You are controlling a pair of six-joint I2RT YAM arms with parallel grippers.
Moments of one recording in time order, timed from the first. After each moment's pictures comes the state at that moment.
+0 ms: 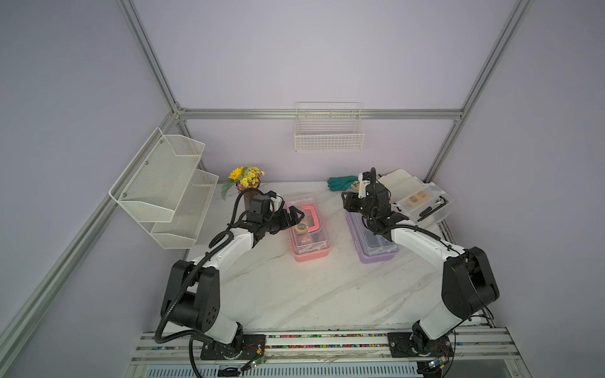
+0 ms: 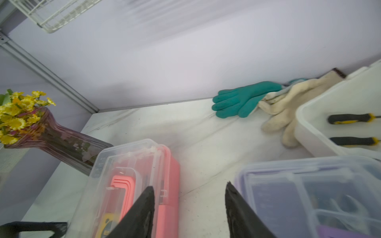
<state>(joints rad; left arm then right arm) -0.27 1.47 1.04 -0.18 0.43 -0.64 0.37 1.60 1.16 0.06 0.07 0.39</state>
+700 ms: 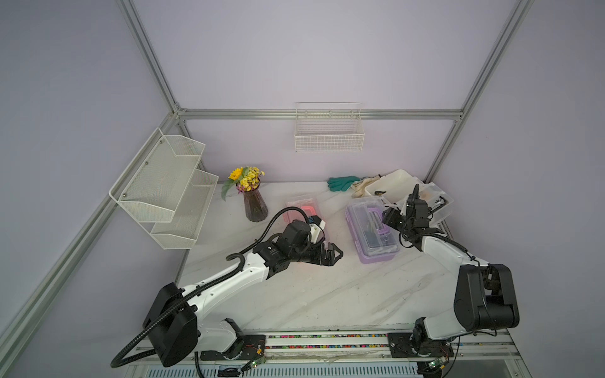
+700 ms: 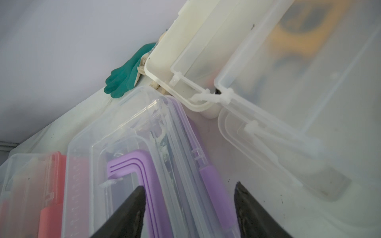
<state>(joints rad) -0.77 1.36 0.98 -0.29 0.33 -0.63 0.02 1.48 0.88 -0.04 -0.08 0.50</state>
